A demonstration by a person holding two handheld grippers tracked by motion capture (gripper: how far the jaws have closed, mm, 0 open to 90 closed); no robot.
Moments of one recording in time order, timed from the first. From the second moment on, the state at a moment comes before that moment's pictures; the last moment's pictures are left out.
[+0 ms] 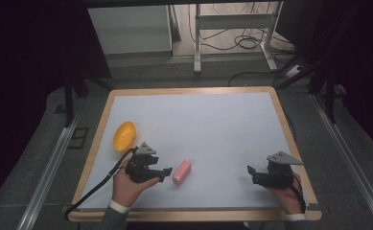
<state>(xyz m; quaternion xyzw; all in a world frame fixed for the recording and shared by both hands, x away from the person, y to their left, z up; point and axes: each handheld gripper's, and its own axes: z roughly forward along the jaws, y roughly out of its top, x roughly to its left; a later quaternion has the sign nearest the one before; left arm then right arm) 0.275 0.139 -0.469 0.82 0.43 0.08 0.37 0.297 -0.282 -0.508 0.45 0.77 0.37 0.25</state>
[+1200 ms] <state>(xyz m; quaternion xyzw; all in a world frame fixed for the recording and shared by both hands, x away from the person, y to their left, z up) 0.297 0.088 -0.491 0.85 0.42 0.05 0.32 0.299 -0.284 -0.512 0.46 0.77 0.36 0.25</state>
